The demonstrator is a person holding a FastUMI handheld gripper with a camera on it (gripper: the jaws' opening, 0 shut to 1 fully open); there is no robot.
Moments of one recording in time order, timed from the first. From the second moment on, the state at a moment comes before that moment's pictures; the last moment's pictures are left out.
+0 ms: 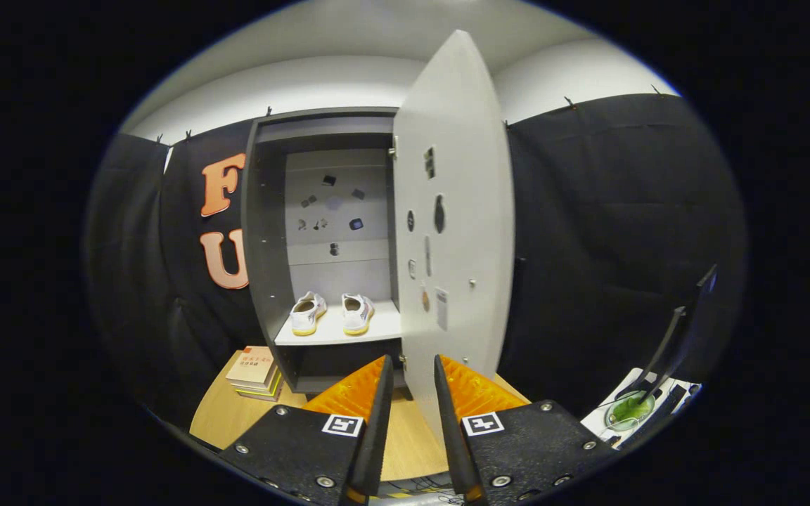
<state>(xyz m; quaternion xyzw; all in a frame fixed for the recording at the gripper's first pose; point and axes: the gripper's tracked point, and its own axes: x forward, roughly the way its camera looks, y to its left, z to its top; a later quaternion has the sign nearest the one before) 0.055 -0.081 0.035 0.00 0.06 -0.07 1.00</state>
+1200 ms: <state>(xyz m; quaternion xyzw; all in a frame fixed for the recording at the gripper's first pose) 0.127 -0.153 -0.008 0.05 0.08 0.08 0.99</state>
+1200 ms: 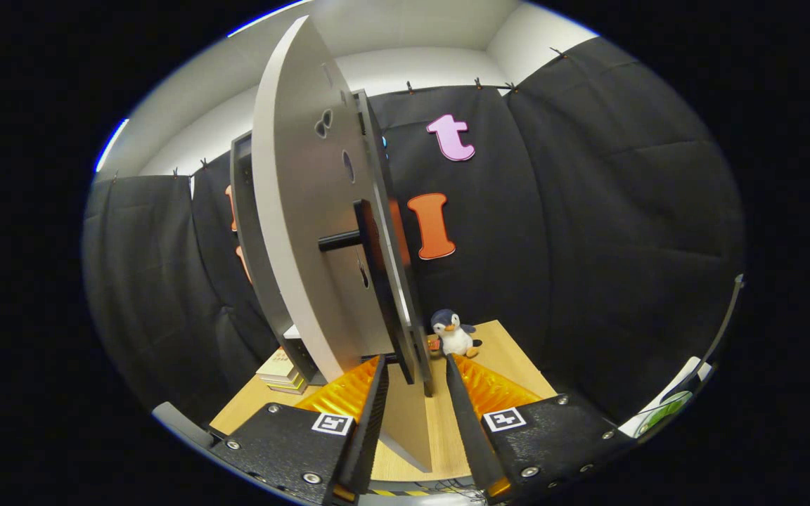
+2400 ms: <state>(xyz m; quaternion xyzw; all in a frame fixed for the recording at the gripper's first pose) 0.152 0.047 -0.019 0.04 0.10 0.25 0.96</state>
